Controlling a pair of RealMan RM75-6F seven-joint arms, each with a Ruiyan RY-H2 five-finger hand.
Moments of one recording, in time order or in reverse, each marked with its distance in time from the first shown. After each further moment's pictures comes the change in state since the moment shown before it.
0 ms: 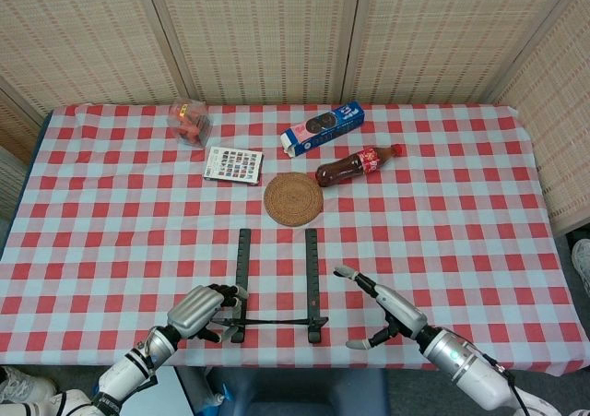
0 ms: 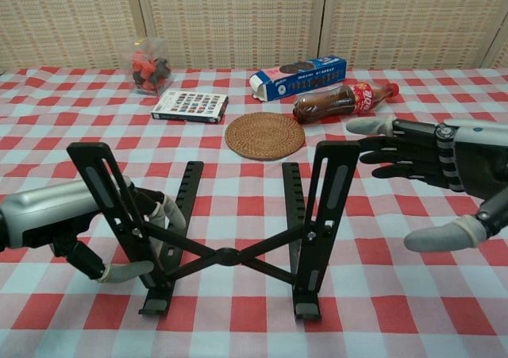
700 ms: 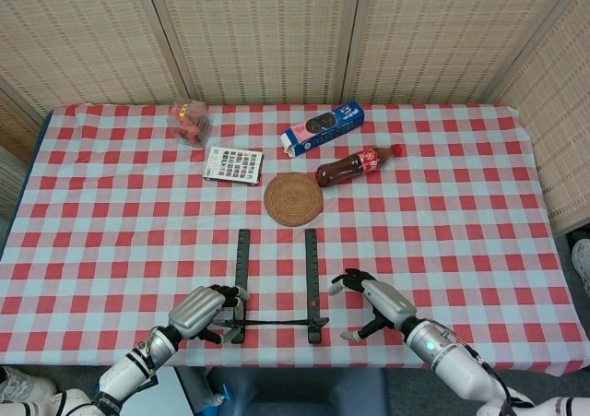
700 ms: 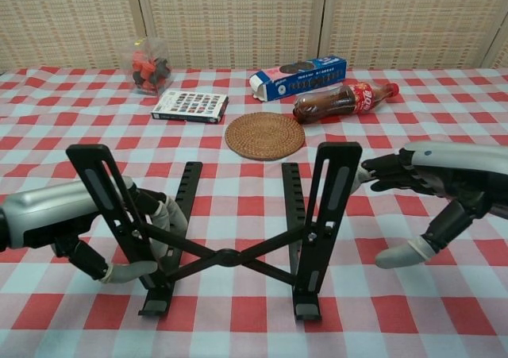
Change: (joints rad) left arm -0.005 0.006 -0.002 -0.011 -0.002 -0.013 0.002; right arm 0.073 -0.038 0.091 -0.112 0.431 -0.161 -0.536
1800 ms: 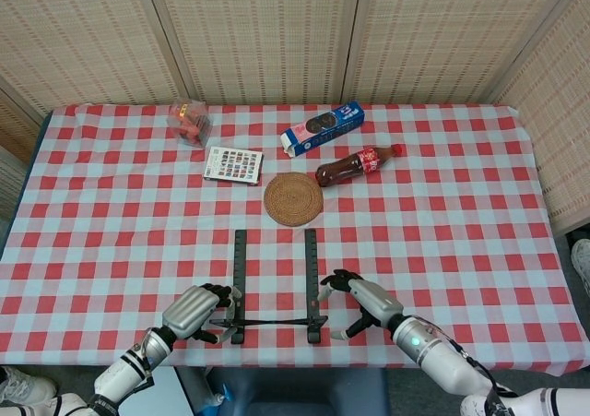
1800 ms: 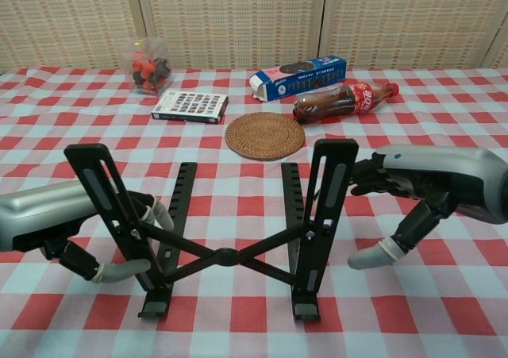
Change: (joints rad) left arm 0.020 0.008 0.008 0.000 -0.023 0.015 0.094; right arm 0.034 -0.043 0.054 -0.011 0.117 -0.057 -0.099
